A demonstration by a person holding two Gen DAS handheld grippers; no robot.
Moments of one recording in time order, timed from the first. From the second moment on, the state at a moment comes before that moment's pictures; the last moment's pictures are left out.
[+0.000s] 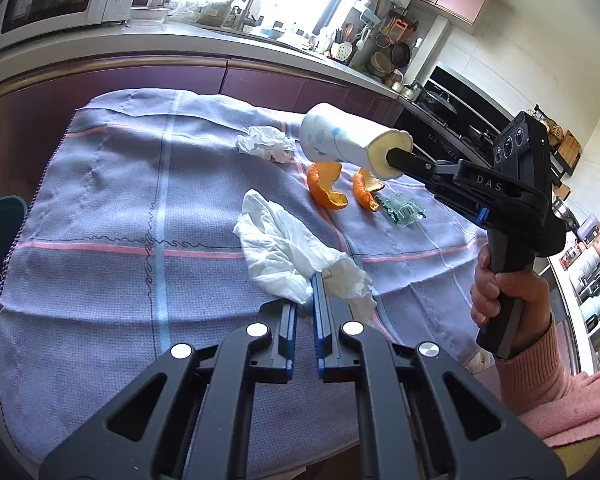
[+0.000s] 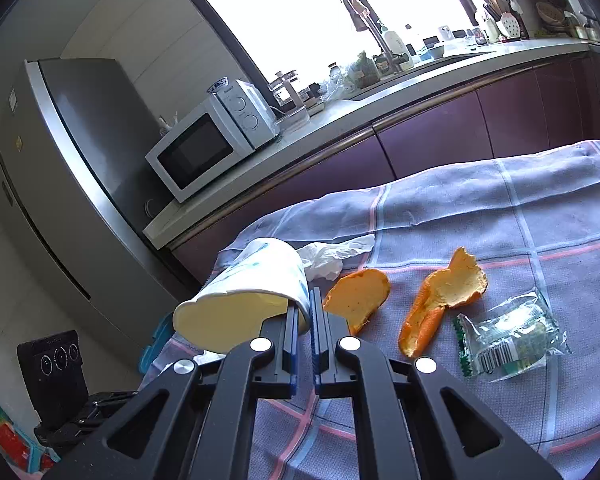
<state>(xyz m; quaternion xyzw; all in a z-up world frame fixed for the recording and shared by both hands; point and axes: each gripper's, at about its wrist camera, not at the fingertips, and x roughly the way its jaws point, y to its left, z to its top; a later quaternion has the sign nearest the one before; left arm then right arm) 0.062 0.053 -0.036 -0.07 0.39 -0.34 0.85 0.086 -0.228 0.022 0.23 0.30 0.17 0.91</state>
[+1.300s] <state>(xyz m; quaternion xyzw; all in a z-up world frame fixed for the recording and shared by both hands) 0.039 0.127 -0.007 -0.11 0.35 -0.27 0.89 0.084 -0.170 0.020 0.22 0.31 0.24 0.89</state>
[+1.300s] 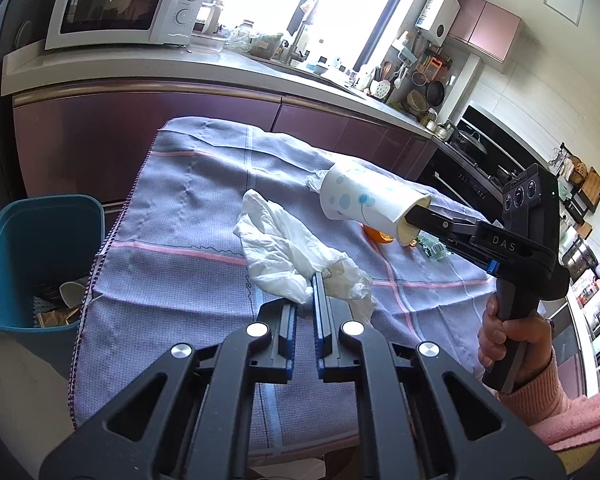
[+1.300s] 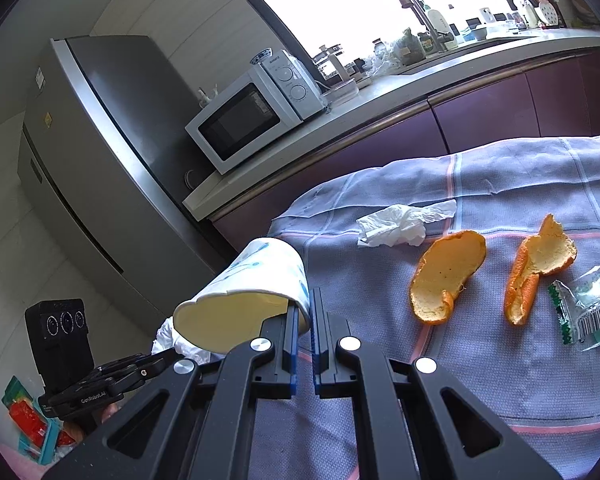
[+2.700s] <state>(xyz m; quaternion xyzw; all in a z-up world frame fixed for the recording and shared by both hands) 0.022 0.188 0.013 -0.13 0.33 -0.20 0.91 0.104 -0.103 0.020 0.19 0.33 0.30 0.87</state>
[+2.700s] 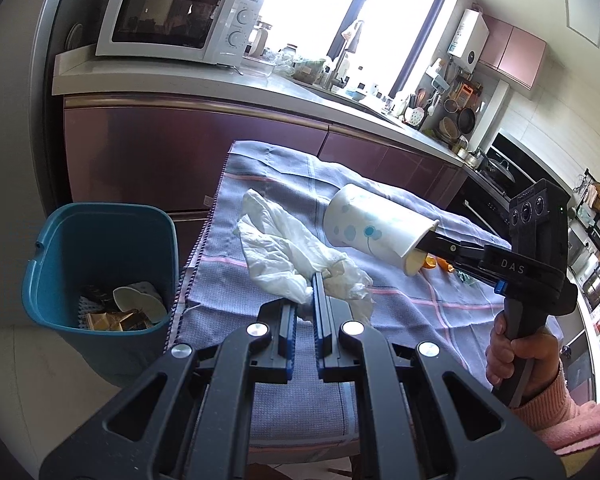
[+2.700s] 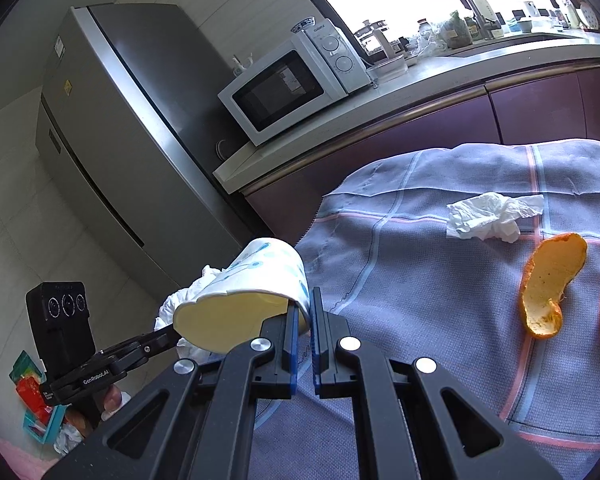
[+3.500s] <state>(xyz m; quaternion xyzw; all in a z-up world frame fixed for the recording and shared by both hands) 0.019 0.213 0.017 -0.13 0.32 -0.17 0.92 0.121 -0.072 0.018 0.19 0.35 0.32 0.86</state>
